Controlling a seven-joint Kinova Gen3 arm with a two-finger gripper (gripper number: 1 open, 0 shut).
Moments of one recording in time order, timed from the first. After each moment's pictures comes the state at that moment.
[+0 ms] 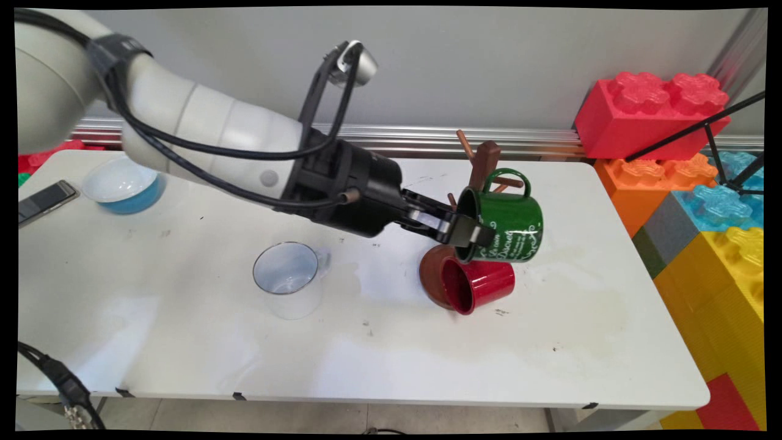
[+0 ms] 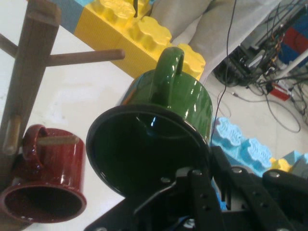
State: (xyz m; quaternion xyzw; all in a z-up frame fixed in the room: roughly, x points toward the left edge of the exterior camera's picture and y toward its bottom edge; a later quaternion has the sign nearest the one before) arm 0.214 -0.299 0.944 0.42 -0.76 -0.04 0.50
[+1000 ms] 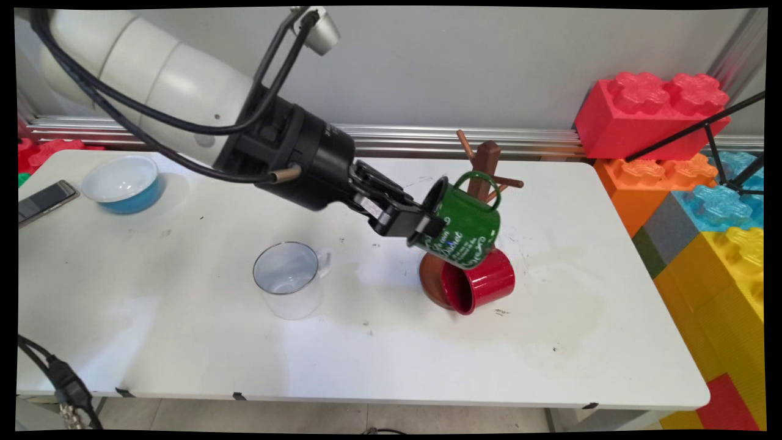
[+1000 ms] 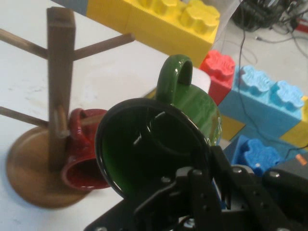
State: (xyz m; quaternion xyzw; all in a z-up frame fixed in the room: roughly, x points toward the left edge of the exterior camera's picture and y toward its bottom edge) arm 0.248 -0.301 0.985 0.34 -0.83 0.01 0.45
